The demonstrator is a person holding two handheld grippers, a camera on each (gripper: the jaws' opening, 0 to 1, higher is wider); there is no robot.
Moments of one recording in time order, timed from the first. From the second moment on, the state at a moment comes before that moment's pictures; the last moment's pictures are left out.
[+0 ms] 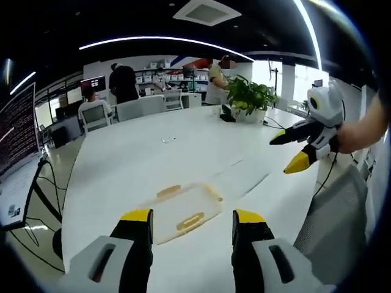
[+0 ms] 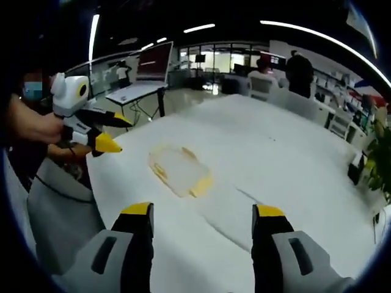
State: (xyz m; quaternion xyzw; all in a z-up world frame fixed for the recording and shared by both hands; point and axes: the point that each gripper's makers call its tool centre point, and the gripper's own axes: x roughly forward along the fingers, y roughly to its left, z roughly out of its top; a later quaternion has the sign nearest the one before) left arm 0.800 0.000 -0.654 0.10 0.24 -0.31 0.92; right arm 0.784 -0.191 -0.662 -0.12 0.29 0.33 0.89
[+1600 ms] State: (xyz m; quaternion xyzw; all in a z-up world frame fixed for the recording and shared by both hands) left arm 0.868 0.018 -0.712 0.28 0.30 -0.49 0.77; right arm 0.863 -0.123 -0.712 -0.23 0.31 0.52 0.76
